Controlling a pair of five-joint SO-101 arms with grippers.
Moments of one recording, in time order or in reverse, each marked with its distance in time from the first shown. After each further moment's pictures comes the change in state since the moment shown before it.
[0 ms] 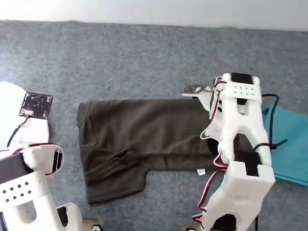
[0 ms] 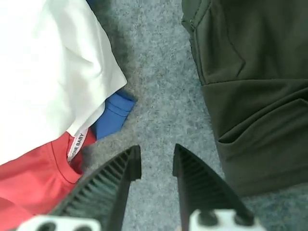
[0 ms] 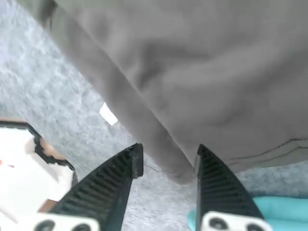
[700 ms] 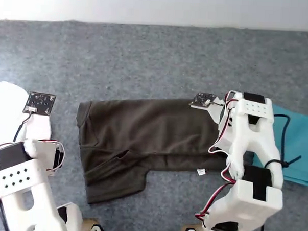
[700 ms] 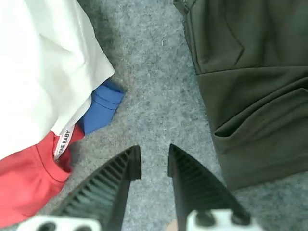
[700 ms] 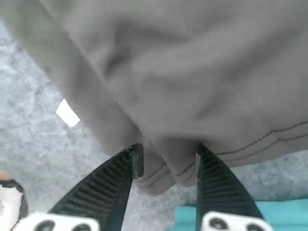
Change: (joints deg) left arm 0.4 7.1 0.0 -0.8 0.0; right arm 5.0 -11.4 22.6 -21.6 7.0
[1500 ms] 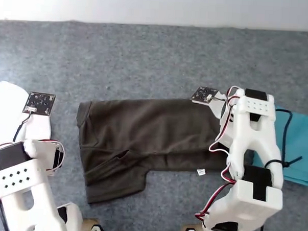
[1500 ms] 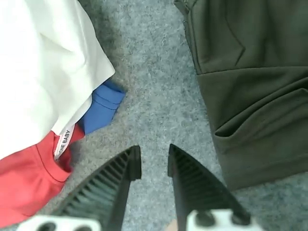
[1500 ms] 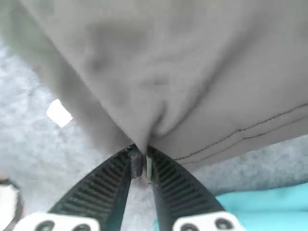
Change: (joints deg) left arm -0.1 0.0 0.0 0.0 0.0; right arm 0.0 -0.1 -6.4 5.4 0.2
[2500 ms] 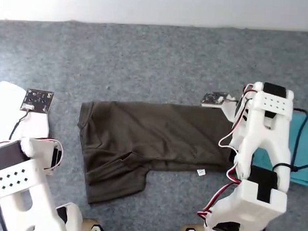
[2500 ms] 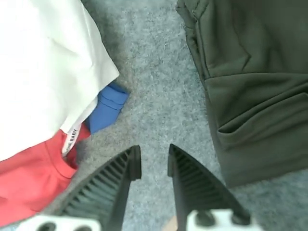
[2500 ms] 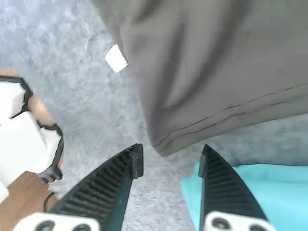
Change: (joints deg) left arm 0.0 0.0 -5.9 4.3 0.0; right arm 4.0 0.0 -8.1 16.1 8.1
